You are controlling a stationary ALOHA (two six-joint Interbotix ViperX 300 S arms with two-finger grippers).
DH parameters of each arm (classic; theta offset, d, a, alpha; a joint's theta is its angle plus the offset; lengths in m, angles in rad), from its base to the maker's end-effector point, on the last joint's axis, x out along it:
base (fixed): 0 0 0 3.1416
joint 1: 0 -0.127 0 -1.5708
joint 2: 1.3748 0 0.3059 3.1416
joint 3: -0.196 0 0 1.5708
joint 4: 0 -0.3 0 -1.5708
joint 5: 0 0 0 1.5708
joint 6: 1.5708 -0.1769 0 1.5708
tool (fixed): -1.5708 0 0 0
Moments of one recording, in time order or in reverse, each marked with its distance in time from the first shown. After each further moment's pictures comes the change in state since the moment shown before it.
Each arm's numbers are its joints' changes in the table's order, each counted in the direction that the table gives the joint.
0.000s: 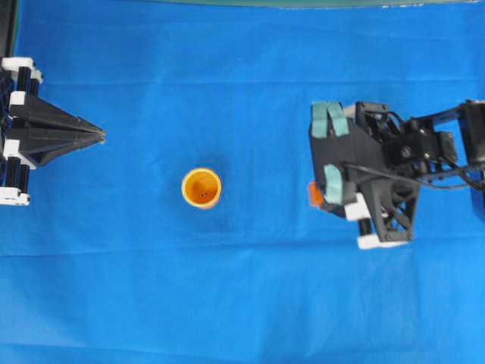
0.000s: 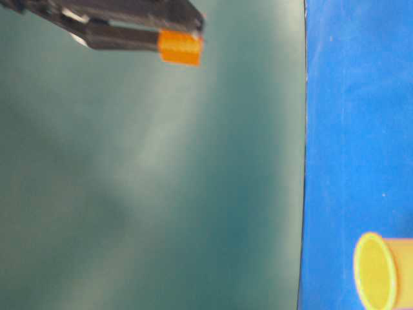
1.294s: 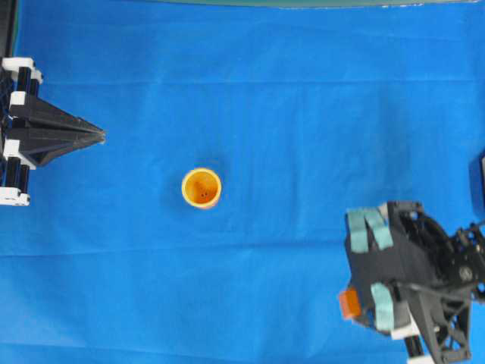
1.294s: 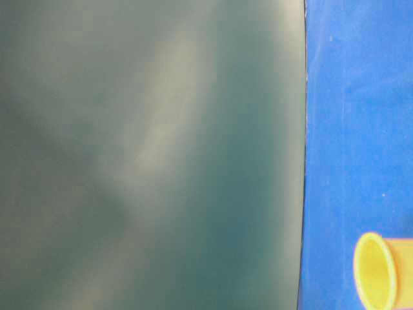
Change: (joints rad) left arm 0.000 0.000 -0.002 -0.002 0.003 0.002; right arm -0.319 -0.006 -0.104 -0.008 0.048 -0.313
